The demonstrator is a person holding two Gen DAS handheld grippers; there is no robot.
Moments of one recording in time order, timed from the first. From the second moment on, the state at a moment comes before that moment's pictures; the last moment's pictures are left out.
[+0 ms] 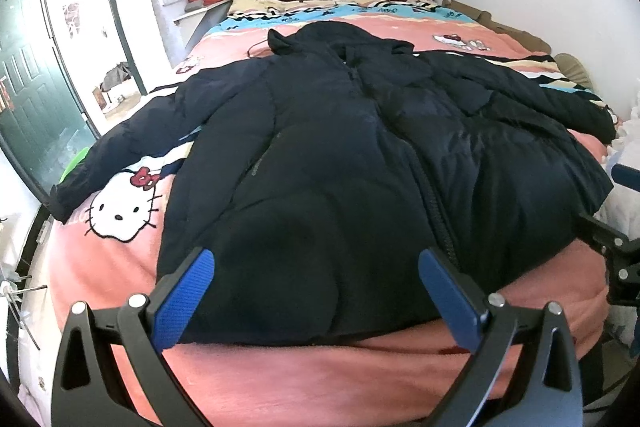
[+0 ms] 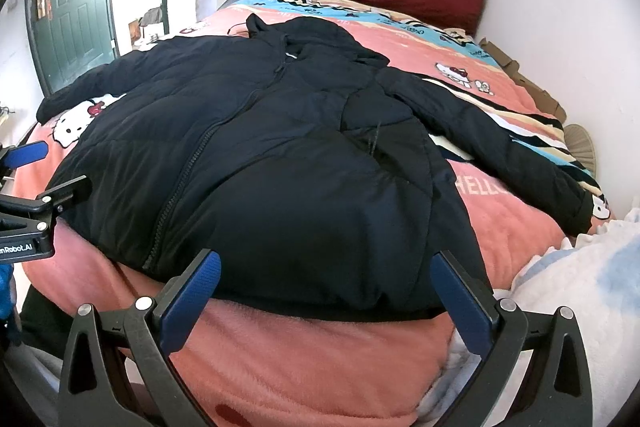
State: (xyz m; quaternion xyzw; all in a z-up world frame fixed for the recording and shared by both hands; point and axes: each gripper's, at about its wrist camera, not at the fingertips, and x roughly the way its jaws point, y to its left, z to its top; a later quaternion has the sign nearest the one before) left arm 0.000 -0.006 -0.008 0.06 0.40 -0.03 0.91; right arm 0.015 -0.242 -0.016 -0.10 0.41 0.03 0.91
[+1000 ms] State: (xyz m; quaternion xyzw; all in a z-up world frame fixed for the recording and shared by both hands) left arm 0.016 -0.005 -0.014 0.06 0.43 -0.05 0.90; right arm 0.023 -0.252 -0.021 -0.08 0.41 0.02 0.91
